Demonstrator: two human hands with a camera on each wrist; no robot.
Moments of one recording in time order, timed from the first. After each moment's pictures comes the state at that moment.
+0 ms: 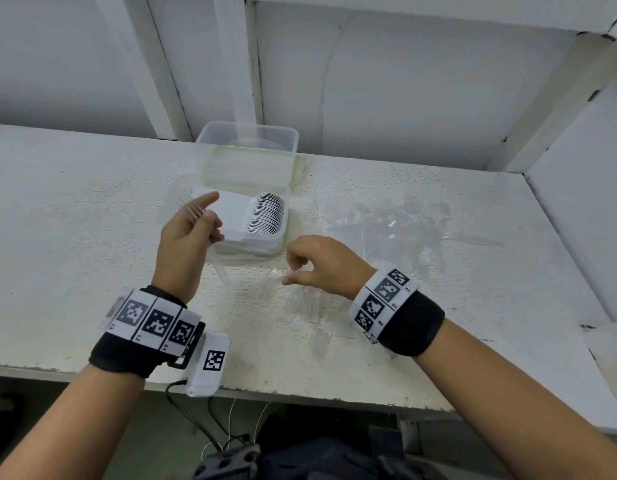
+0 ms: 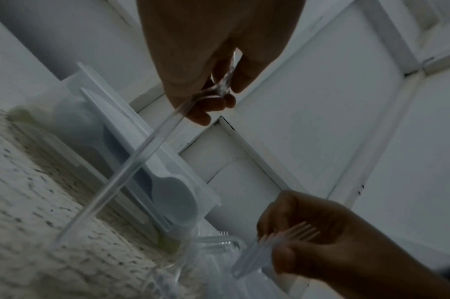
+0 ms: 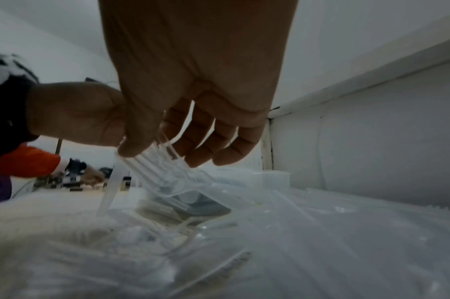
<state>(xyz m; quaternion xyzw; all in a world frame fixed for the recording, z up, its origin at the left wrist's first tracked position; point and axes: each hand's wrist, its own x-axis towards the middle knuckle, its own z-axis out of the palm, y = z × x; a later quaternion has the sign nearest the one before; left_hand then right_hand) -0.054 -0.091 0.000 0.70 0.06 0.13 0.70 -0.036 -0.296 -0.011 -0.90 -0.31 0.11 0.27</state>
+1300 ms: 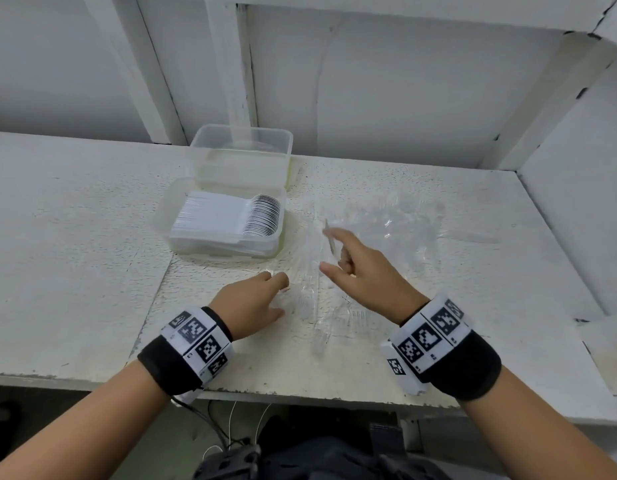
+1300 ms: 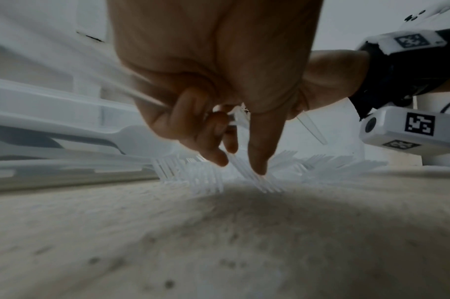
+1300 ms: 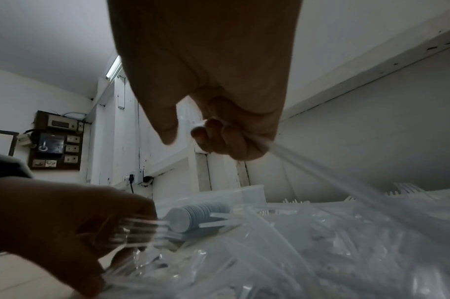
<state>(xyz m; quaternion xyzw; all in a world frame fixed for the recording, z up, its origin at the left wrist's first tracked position) -0.075 -0.131 -0.038 0.96 -0.20 -0.17 0.10 -0.070 -0.339 -0.007 -0.90 -0.18 0.03 0.39</state>
